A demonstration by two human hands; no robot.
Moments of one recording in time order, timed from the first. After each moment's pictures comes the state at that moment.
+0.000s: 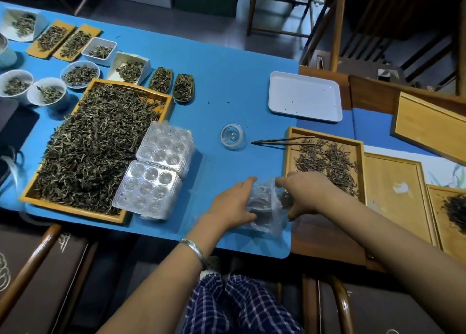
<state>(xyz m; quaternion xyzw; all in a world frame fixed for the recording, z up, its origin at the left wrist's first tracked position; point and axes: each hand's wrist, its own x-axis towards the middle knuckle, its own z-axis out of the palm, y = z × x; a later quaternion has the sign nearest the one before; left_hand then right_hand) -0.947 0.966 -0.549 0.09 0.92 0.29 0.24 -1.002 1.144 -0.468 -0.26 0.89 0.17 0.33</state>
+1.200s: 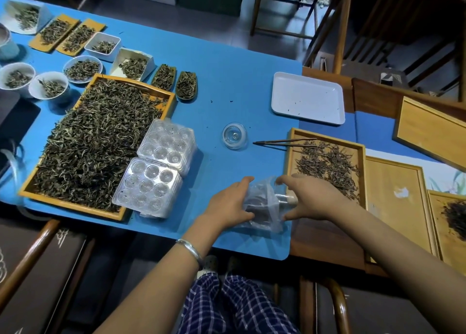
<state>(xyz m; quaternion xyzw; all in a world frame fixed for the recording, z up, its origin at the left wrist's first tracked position) -0.946 0.959 -0.555 0.07 0.92 0.31 0.23 -0.997 1.166 -0.484 -0.25 0.92 0.02 0.29</state>
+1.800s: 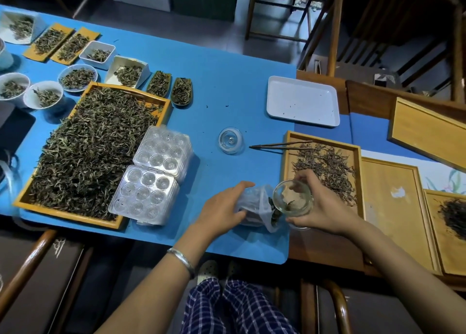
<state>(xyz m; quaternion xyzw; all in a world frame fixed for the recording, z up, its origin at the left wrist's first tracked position) -0.939 0.951 -0.555 0.08 0.91 0.36 0.16 -0.973 1.203 -0.489 -0.16 0.90 -0.33 0.23</state>
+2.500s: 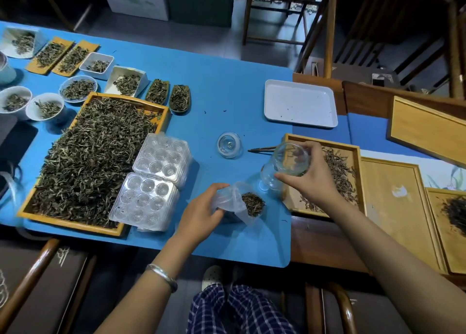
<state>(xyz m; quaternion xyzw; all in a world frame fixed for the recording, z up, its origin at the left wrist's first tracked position) -0.925 0.914 -0.567 -0.02 0.89 0.44 0.10 -1.013 1.176 -0.499 -0.01 0.89 -0.45 0.04</state>
